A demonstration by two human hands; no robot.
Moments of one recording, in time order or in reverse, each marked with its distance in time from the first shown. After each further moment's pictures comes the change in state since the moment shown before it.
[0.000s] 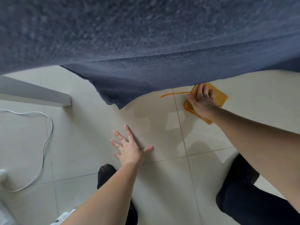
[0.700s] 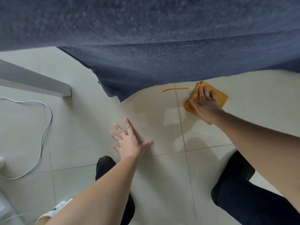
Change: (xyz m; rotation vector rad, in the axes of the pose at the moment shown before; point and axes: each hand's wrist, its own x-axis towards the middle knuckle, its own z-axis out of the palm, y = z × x) left_hand -0.002 -0.001 0.002 -0.032 0.023 0.008; right_hand -0.020 0.016 0.012 -0.169 -0.005 -0.114
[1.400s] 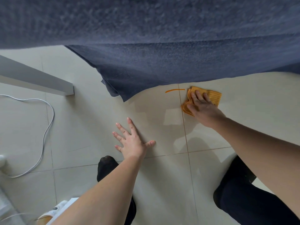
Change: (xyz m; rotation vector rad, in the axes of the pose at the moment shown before) left_hand 0.005 0.001 0.003 0.000 -0.023 -0.019; right_hand -0.016 -0.022 0.002 -0.113 -0.059 -0.091
